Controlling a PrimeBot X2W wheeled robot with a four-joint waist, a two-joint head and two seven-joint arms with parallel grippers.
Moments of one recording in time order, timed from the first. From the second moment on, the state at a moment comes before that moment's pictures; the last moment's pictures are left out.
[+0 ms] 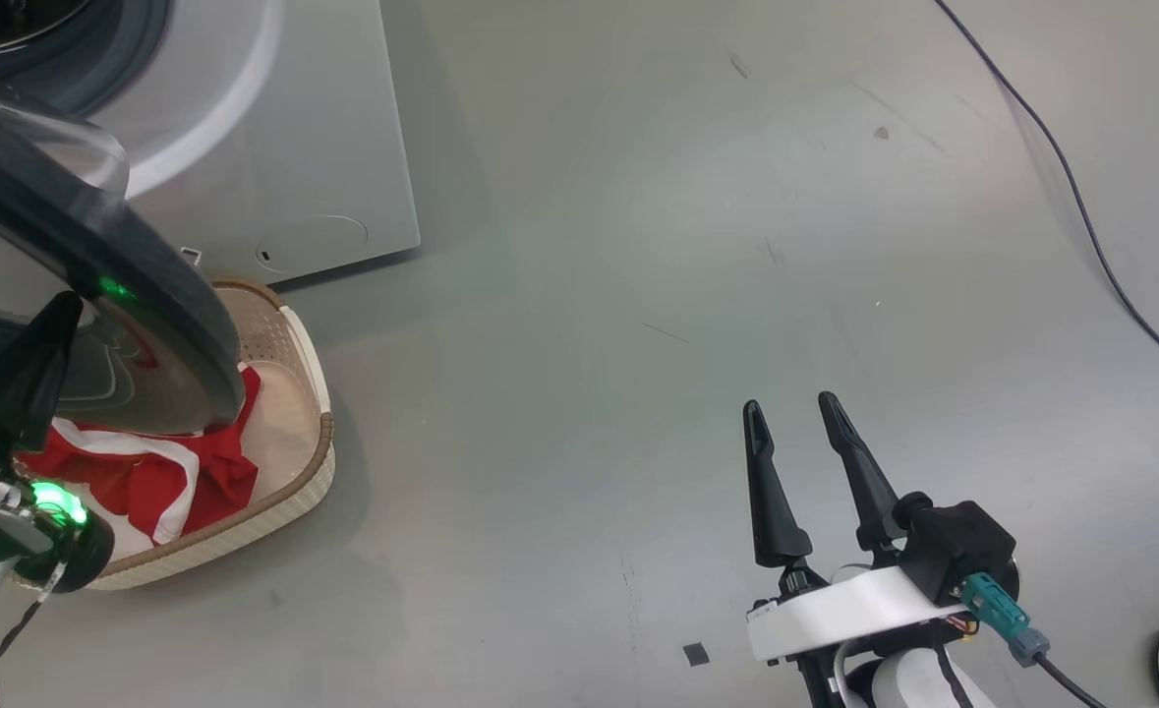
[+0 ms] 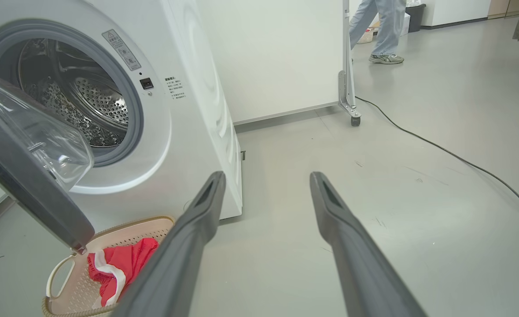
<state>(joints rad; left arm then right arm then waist) -0.29 0.34 0.06 0.14 -2.19 0.12 0.39 -0.03 -0.05 0.48 -0.03 0.44 -0.13 -0.25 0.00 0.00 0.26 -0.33</state>
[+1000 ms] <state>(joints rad) -0.39 0.31 -0.06 0.24 -2.13 0.13 0.29 -0.01 -0.05 0.45 -0.05 0.44 -0.13 -0.25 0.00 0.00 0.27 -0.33</state>
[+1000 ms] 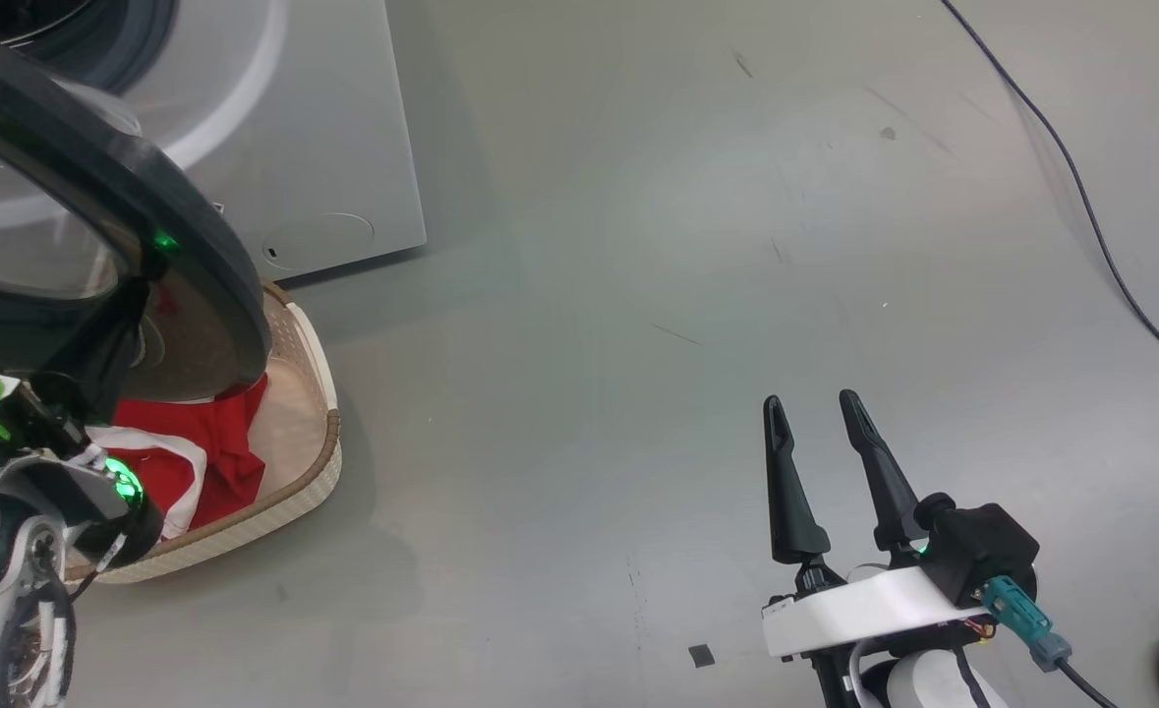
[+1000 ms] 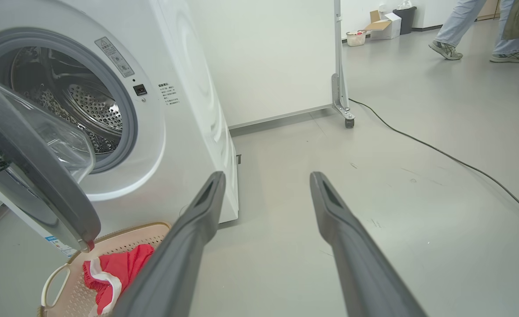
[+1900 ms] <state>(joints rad) -0.27 0.47 -0.38 0.19 -1.58 -0.09 0.31 -0.02 -0.05 0.35 -0.03 0.32 -0.13 -0.25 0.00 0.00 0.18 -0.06</state>
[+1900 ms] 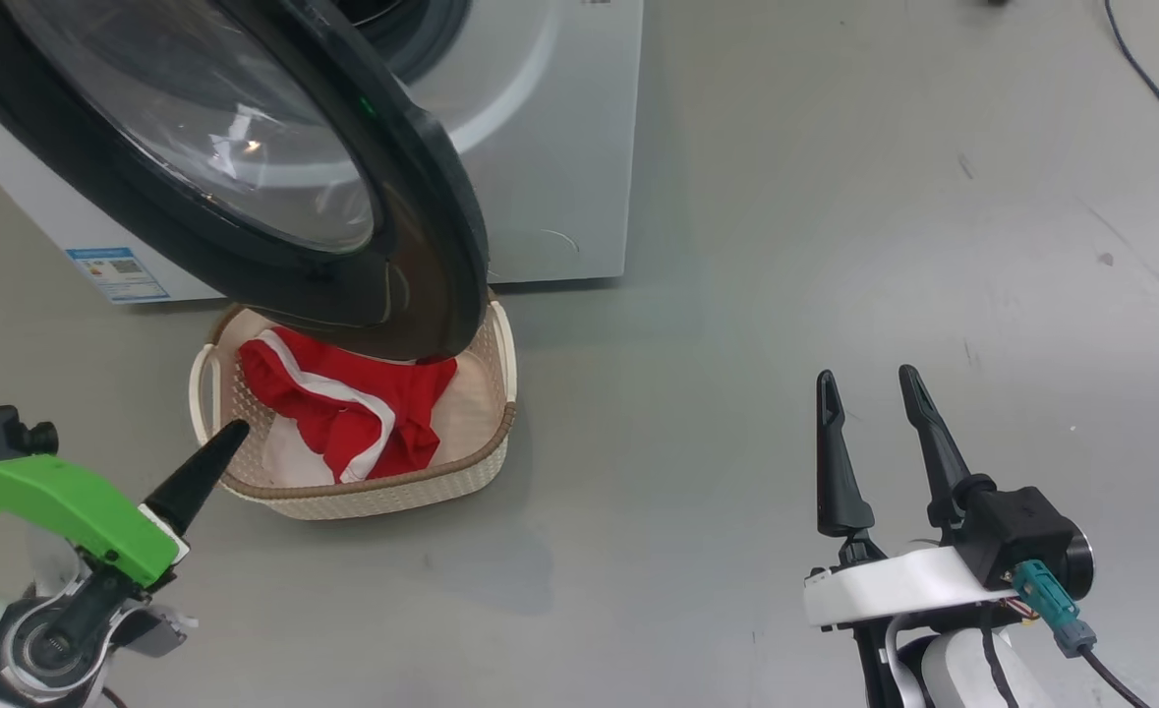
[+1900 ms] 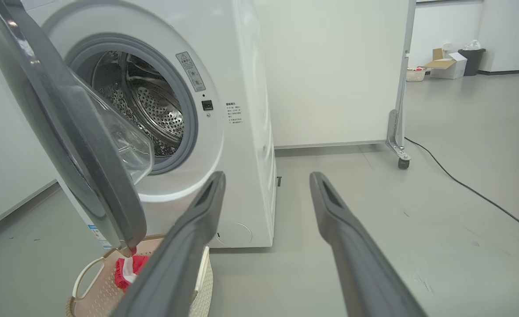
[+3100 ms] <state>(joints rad) -0.13 0.48 -0.39 0.23 -1.01 -0.11 -0.25 -0.01 -0.06 0.31 -0.02 0.30 -0.13 -0.25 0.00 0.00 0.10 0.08</state>
